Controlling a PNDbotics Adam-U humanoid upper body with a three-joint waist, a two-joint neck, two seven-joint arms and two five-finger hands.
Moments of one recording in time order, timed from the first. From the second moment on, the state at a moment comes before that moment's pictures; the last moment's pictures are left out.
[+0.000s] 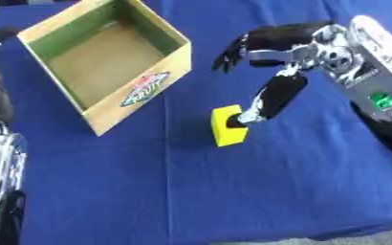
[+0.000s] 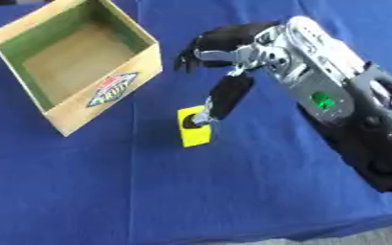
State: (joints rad) left arm -0.31 0.21 0.07 -1.98 0.07 -0.07 0.36; right arm -1.00 -0.48 0.56 -1.61 0.68 0.06 0.86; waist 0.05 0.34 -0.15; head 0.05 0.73
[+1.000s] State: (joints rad) left arm -0.31 0.21 0.07 -1.98 0.07 -0.06 0.35; right arm -0.99 -0.48 0.57 -1.59 0.71 0.01 0.88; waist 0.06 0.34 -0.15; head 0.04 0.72
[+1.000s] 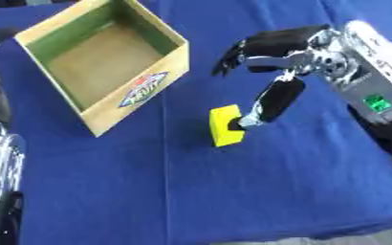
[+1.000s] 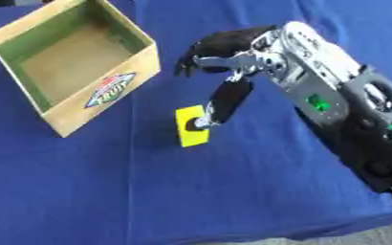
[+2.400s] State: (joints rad) left arm -0.32 0.21 0.07 -1.98 0.08 -0.06 0.34; right arm -0.83 -0.48 0.54 -1.66 0.83 0.02 0.82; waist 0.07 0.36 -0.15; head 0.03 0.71
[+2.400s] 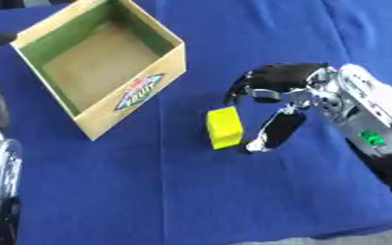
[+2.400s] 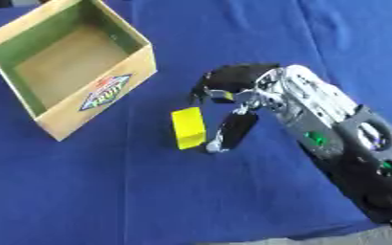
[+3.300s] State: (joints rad) left arm -0.33 0.20 0.06 -1.98 0.08 -0.06 0.33; right arm -0.79 -0.48 0.52 -1.71 0.90 0.02 0.75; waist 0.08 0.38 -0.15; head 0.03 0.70
